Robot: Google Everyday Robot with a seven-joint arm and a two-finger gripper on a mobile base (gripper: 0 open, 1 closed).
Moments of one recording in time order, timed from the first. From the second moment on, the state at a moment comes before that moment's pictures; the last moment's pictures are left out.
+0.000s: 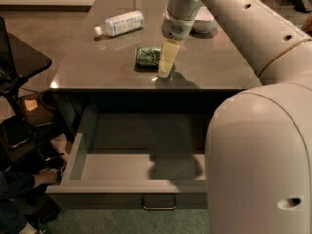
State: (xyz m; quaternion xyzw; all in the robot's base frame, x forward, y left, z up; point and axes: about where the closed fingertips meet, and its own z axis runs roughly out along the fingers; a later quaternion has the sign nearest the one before) arm 0.703 -0.046 0.868 -0.65 0.74 0.04 0.15
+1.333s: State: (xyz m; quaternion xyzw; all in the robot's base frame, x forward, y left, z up) arm 0.702 -0.058 0.846 -0.64 0.75 0.06 0.14
